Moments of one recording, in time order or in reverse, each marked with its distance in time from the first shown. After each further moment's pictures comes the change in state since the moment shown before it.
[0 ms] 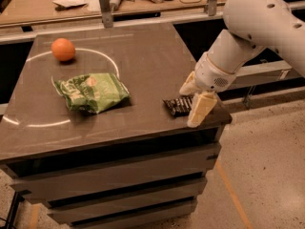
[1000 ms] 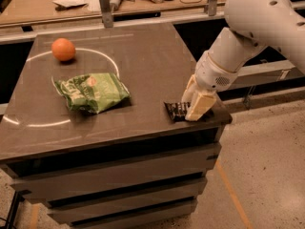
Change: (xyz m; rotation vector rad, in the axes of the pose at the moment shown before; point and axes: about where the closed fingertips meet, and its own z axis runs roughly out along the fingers) arm 0.002 0.005 -0.006 -0.002 0.011 -0.009
